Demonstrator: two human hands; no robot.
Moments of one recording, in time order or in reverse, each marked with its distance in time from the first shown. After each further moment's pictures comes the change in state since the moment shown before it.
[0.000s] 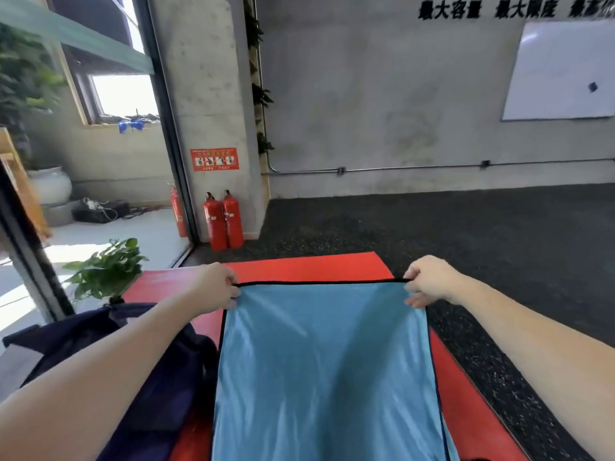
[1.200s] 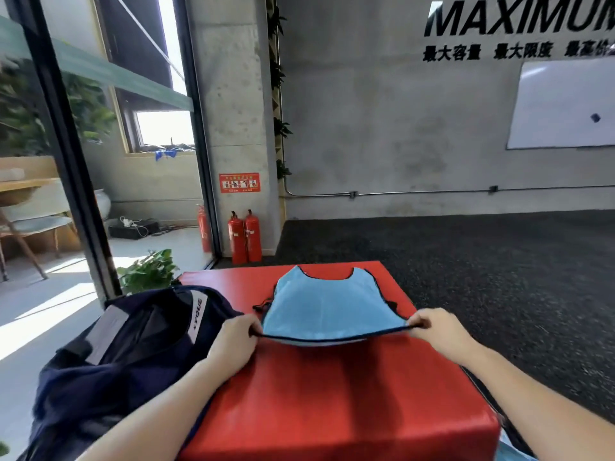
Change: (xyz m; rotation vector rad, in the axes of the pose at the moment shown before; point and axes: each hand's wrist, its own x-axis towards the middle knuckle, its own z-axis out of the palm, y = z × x) left_hand -0.173 -0.034 0.073 -0.183 0.280 0.105; right_hand -0.156 0.079 0.048 -0.170 0.136 -0.327
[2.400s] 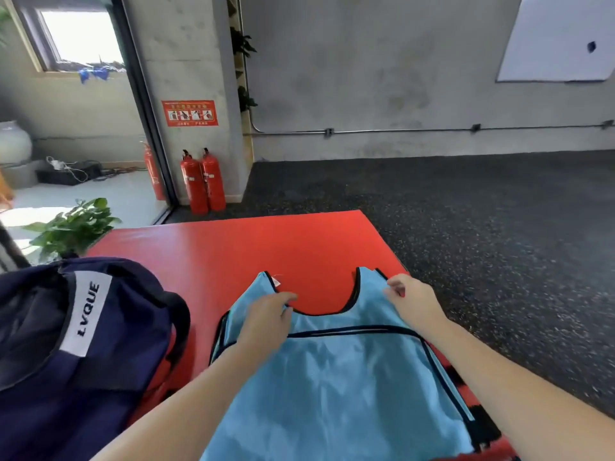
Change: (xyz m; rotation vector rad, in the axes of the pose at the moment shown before) left_hand 0.089 0.039 0.180 -0.101 -0.200 0.035; right_hand 0.124 0.076 0.091 0.060 0.130 0.148
